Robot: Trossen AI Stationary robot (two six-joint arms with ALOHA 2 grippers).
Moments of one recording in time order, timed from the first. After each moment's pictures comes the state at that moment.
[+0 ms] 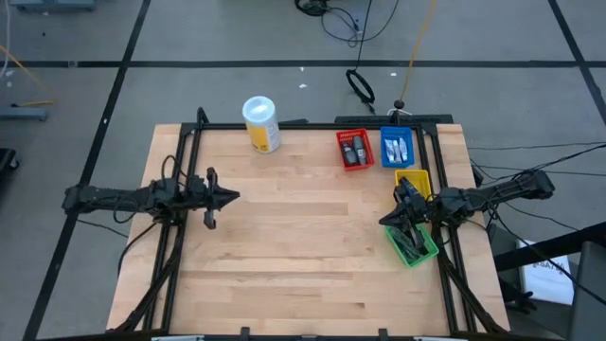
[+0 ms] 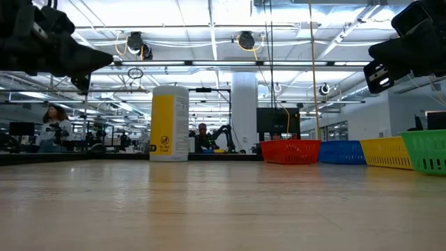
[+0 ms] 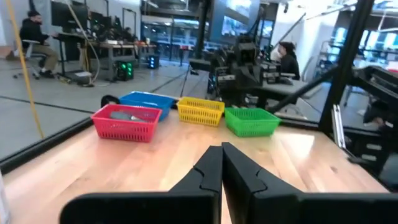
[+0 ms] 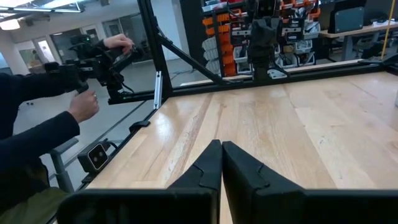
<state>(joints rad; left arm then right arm) -0.04 0.20 0.01 0.23 -0.13 -0.11 0.25 0.23 0.01 0.19 0.02 0.20</state>
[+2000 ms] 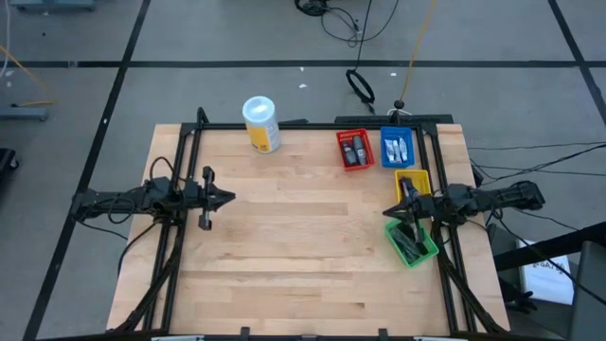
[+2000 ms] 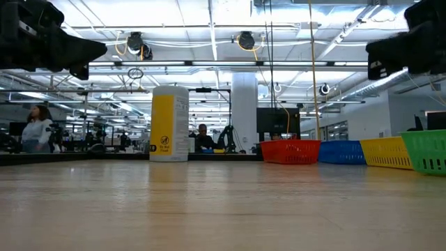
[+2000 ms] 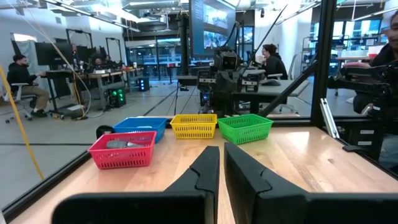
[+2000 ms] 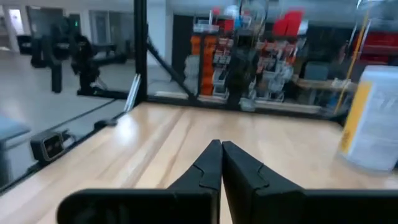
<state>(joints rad) -0.01 0.03 0.01 0.13 -0.03 0.05 0.18 0.00 0.02 0.01 0.02 -0.08</state>
